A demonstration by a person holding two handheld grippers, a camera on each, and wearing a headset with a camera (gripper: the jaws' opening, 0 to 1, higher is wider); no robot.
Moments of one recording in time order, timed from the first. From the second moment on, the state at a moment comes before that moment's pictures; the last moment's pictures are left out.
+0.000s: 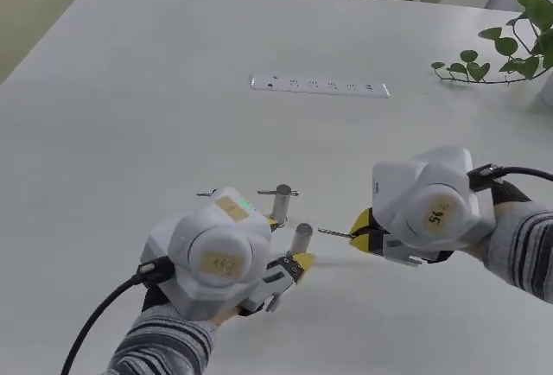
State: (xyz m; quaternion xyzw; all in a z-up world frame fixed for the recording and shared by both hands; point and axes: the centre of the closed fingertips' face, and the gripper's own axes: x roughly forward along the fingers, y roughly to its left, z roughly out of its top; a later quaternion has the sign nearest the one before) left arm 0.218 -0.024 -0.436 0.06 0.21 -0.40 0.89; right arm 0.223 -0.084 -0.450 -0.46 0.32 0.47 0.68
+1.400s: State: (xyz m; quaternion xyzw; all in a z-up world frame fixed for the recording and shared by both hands) left arm 0.232 -0.038 -0.473 0.05 0.24 -0.38 0.89; right arm 0.224 -0.059 -0.449 -0.46 0.30 0.49 0.67
